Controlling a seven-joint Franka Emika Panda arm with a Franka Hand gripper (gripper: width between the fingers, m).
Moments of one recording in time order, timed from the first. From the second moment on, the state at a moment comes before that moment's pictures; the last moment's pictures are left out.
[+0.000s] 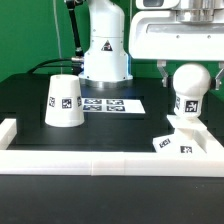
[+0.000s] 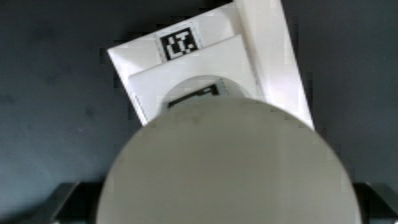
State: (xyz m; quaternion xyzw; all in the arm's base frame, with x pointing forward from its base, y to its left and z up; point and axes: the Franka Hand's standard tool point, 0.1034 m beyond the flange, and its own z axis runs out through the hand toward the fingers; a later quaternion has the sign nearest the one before) arm 0.605 0.104 0.124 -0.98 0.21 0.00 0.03
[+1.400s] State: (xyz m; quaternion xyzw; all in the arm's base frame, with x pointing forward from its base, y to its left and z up) arm 0.604 0.105 0.122 -0.98 0.19 0.00 0.04
